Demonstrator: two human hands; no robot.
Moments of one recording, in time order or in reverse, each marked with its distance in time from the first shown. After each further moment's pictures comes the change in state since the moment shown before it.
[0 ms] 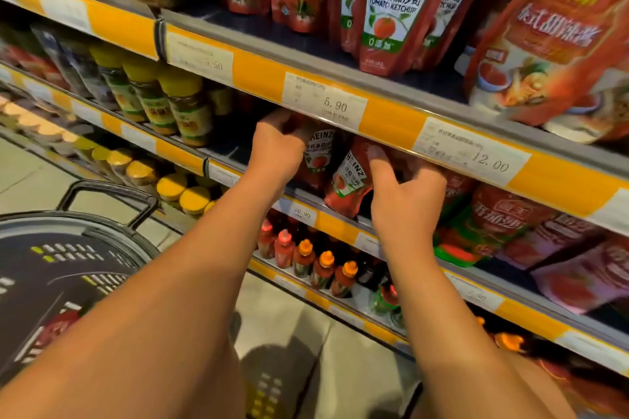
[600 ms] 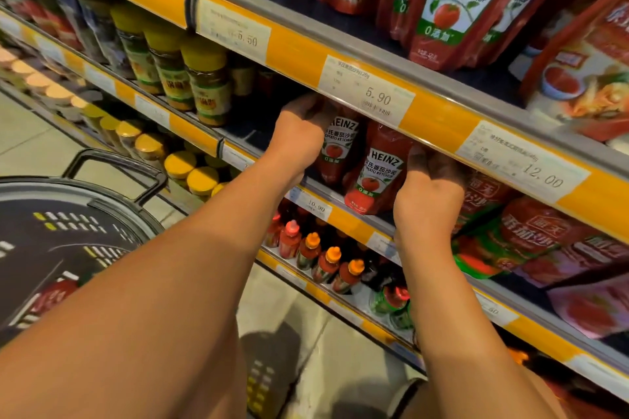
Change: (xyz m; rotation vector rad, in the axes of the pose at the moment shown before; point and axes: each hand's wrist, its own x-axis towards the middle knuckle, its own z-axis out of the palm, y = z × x) left_hand 0.016 -0.015 -0.004 -0.125 -0.026 -0.066; right_hand 0.012 0.018 0.023 0.166 0.069 0.180
